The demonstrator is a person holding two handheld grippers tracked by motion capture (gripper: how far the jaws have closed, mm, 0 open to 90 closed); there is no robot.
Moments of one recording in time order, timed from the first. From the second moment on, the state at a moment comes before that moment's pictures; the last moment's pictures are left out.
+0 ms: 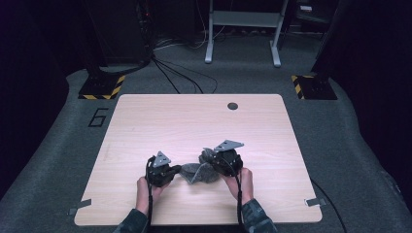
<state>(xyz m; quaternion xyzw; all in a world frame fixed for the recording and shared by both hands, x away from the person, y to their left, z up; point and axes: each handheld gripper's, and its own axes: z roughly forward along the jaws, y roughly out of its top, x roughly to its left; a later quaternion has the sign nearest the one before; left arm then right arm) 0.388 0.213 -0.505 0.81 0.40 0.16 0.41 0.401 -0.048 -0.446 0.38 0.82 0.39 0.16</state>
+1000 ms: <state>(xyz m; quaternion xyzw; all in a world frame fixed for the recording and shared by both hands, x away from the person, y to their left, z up) 0.360 0.247 -0.518 0.79 0.46 0.16 0.39 0.356 -0.127 -0.484 0.48 0.78 0.37 0.16</state>
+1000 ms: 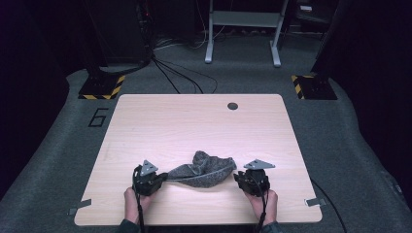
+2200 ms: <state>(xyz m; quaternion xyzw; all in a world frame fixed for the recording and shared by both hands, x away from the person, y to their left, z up) 0.398 0.176 -0.498 0.86 0.36 0.13 0.35 0.383 -0.094 -0.474 0.43 0.83 0.34 0.13</state>
